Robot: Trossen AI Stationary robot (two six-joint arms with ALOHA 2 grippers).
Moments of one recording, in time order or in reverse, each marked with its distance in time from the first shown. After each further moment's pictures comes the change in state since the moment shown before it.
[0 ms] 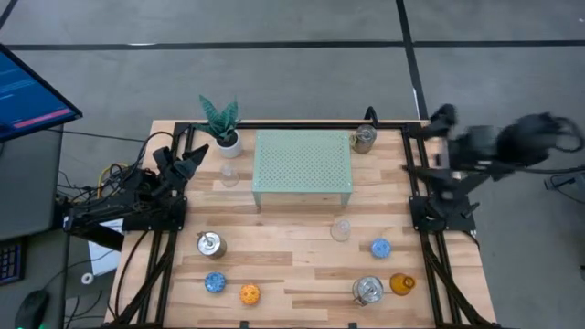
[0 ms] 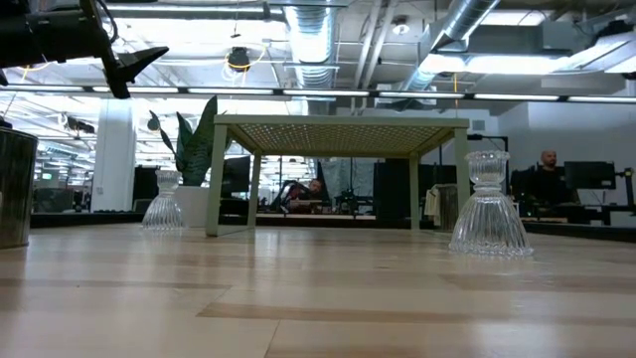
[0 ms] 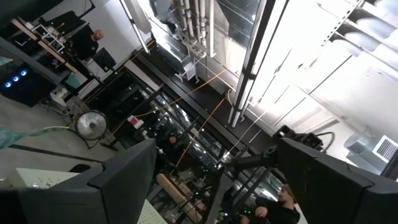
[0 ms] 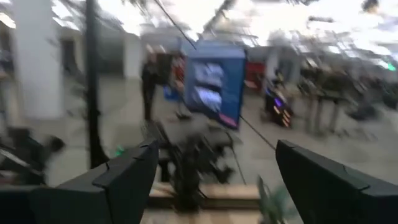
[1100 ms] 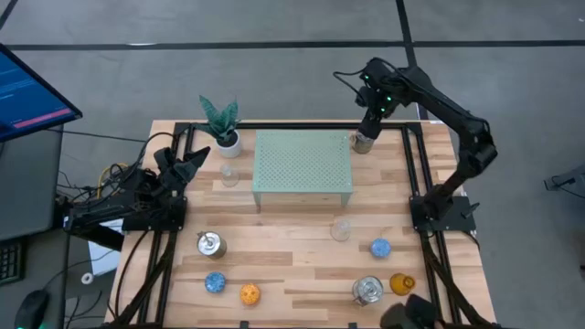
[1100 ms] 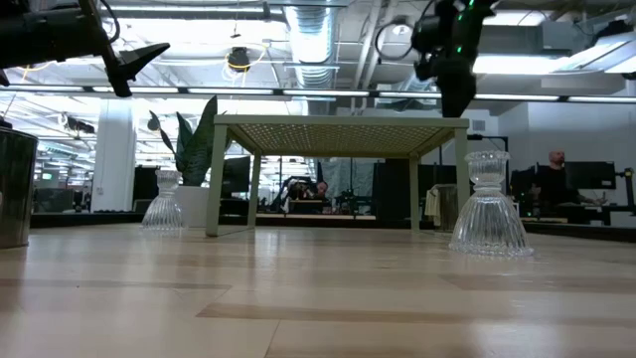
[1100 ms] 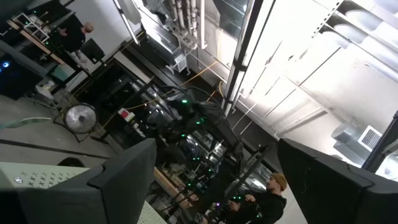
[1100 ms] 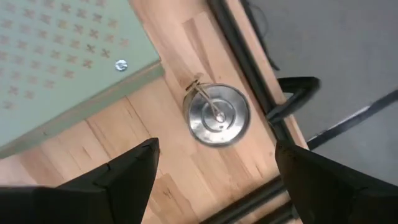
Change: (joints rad) left arm 0.000 0.000 0.000 -0.001 0.056 -0.007; right arm -1.336 0.647 0.104 -0.869 -0.549 -0.217
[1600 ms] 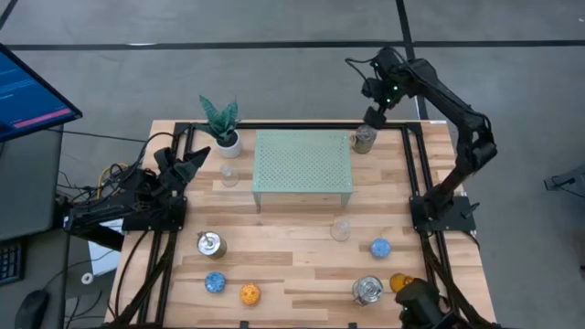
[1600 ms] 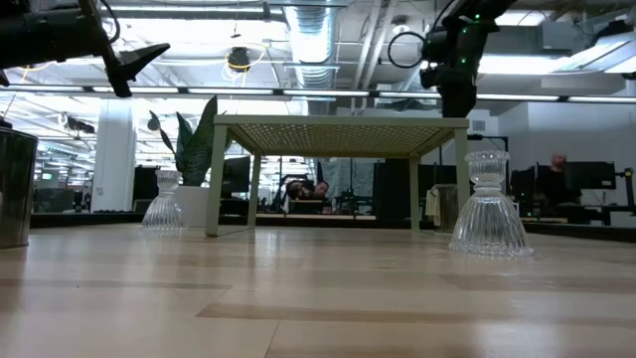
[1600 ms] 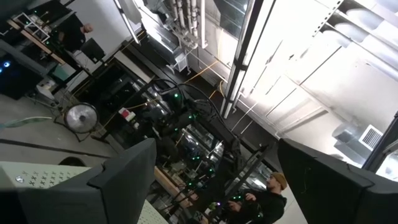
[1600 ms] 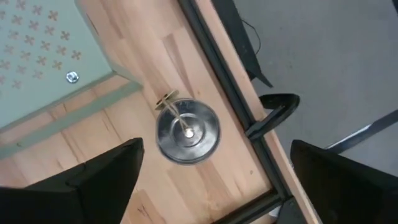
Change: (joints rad) left arm 0.000 0.000 0.000 -0.003 0.000 0.003; right arm -0.129 0.008 0.000 0.081 -0.088 -0.139
